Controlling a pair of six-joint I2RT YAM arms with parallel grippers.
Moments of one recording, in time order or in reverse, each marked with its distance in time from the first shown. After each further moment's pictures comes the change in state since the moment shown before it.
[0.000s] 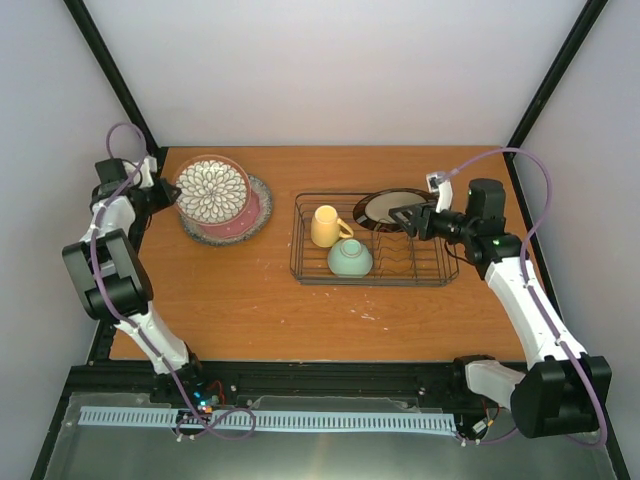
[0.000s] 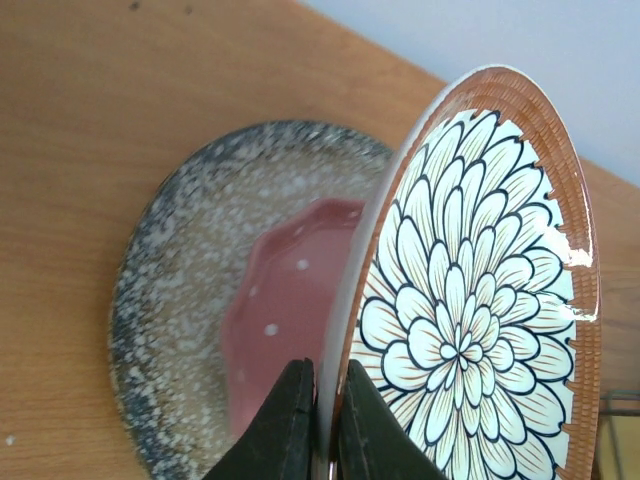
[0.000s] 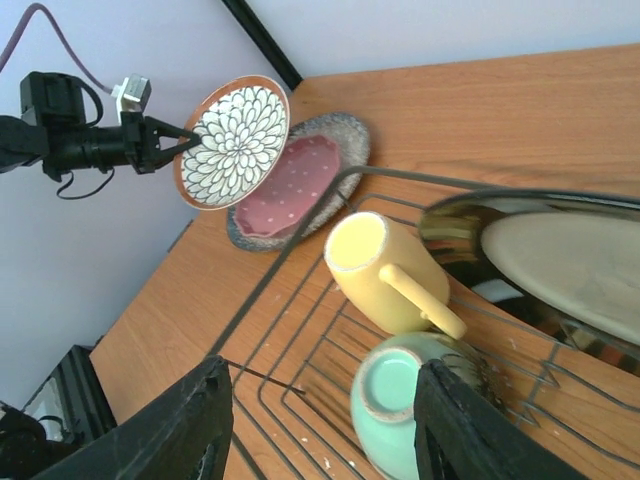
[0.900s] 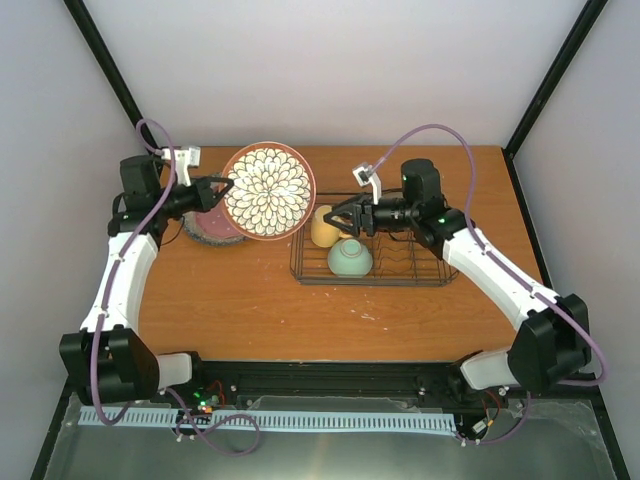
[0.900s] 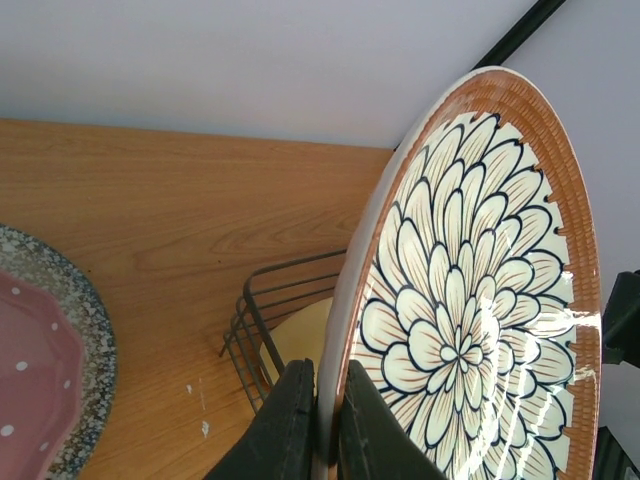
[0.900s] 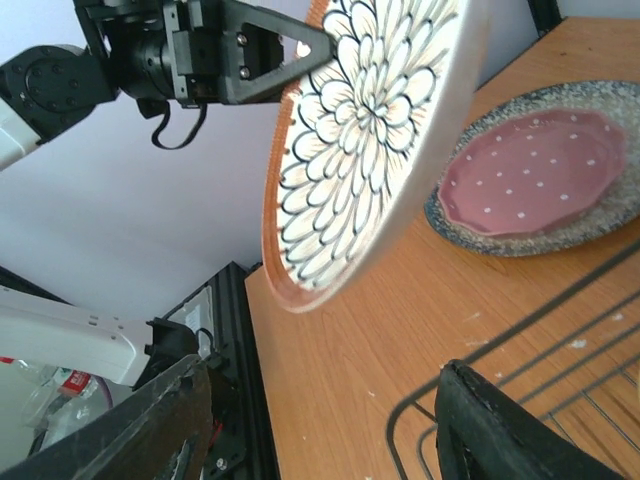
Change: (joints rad) left arm -0.294 -0.558 -0.206 0.036 0.262 -0.119; right arm 0.365 0.235 0.193 0.151 -0.132 0.063
